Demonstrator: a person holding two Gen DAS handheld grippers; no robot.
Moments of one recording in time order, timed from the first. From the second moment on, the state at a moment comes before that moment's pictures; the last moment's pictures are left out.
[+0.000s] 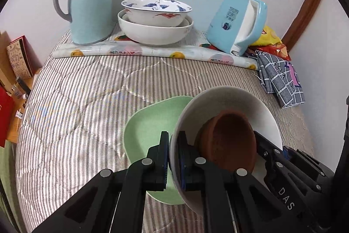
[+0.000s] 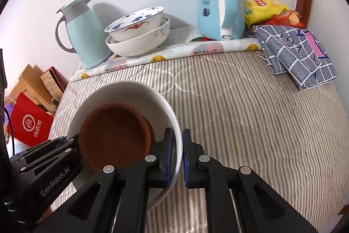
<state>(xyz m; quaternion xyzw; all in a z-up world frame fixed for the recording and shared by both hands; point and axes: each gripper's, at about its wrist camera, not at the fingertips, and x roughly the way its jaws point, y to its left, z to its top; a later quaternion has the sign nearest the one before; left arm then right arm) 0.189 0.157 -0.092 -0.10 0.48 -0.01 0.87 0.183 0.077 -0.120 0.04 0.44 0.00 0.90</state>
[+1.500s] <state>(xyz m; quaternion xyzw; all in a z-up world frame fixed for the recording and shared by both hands) 0.220 0.184 -0.139 -0.10 0.51 -0.01 0.86 0.223 0.089 -0.167 0.05 0.47 0.02 0.88</state>
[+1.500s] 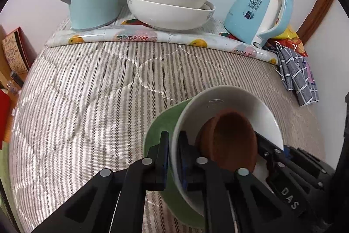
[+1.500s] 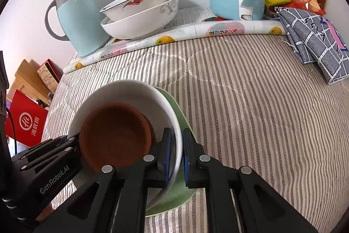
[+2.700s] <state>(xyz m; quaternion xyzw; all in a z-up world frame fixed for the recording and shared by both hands) 0.116 0.138 -0.056 -0.07 0.41 0.02 0.91 0.104 0.034 -0.087 0.01 0.40 -0.04 0.92</state>
